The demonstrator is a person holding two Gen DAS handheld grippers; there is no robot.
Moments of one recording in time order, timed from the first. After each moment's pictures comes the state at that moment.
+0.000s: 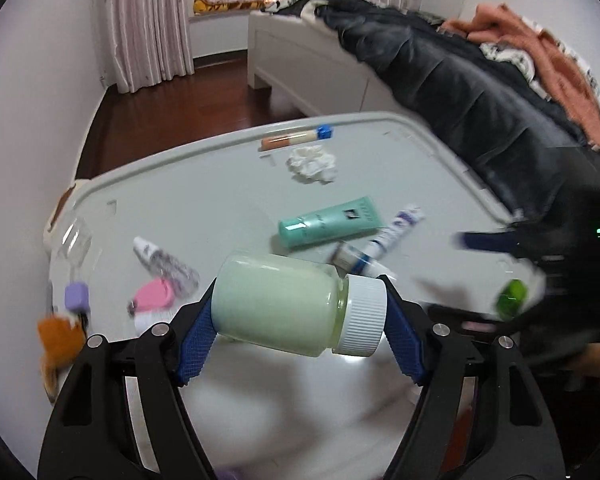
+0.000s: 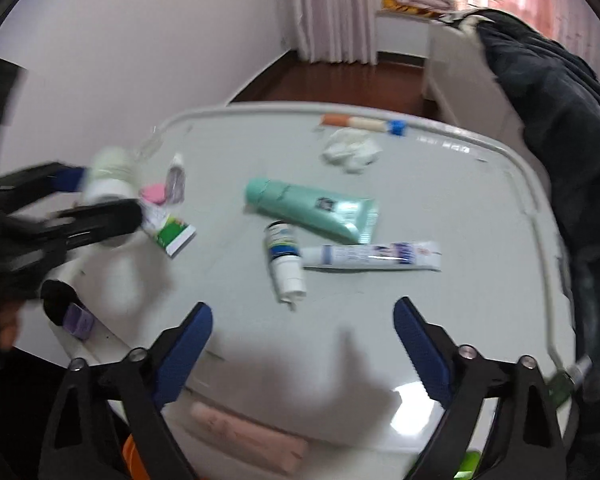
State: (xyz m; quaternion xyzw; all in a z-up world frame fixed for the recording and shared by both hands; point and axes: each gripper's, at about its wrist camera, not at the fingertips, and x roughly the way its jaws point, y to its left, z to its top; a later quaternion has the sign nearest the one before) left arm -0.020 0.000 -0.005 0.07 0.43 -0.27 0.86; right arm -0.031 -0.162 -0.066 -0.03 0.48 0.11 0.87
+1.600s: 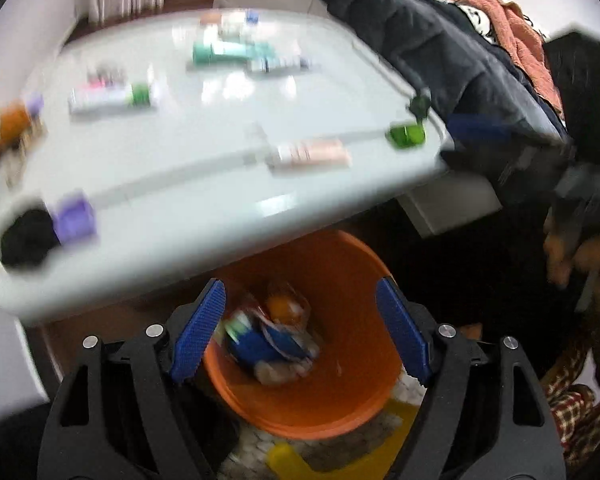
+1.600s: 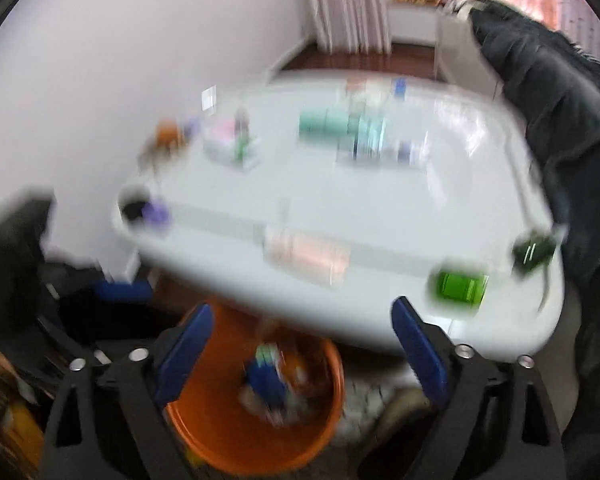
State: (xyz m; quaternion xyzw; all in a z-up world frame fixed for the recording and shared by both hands) left arm -0.188 0.003 -0.047 0.05 0.52 -0.31 0.80; right arm -0.184 -0.189 -0.014 0.03 0.47 0.15 0.87
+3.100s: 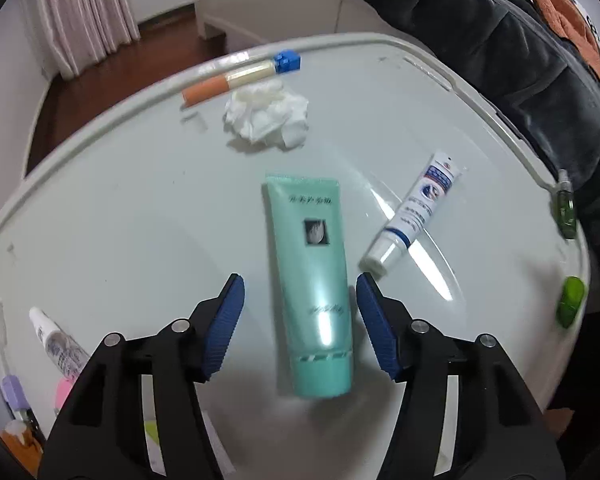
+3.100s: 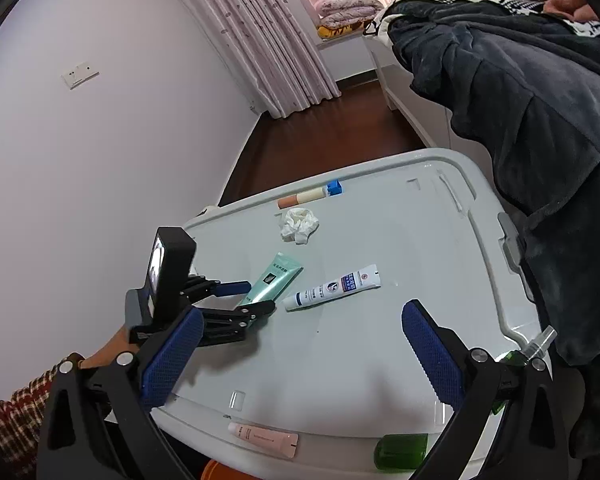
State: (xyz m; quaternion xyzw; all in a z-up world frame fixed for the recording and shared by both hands) left arm 0.070 -0.095 -0.091 0.16 0.50 -0.30 0.79; right arm -0.059 -0.289 0.005 0.18 0.40 0.10 0.89
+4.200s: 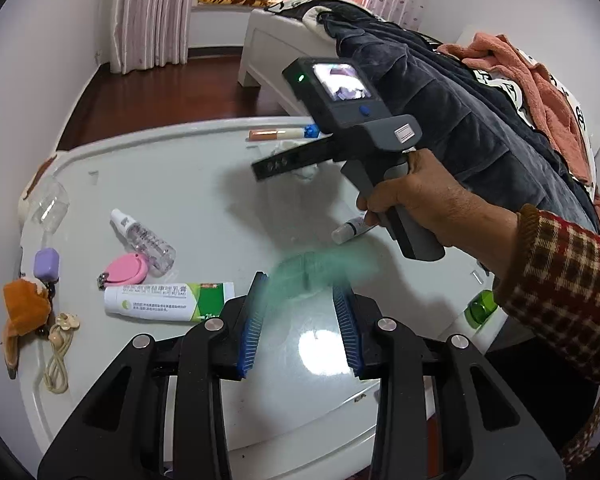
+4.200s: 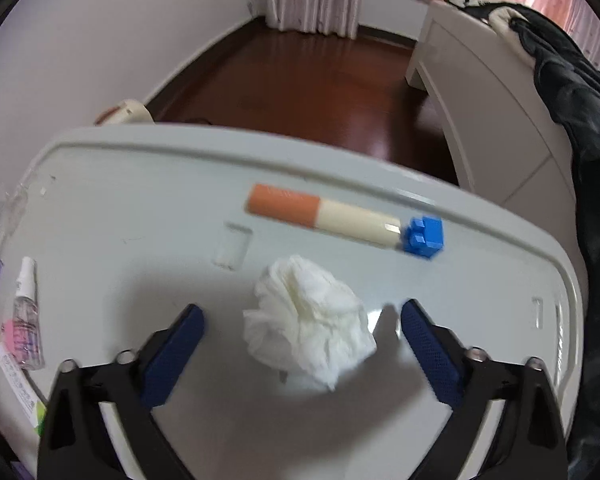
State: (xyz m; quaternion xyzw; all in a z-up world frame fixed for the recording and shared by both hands) left arm -0.013 0.003 -0.022 0.01 0.44 -0.29 0.85; right arm 0.186 -0.162 -0.119 -0.07 0.52 0.05 0.85
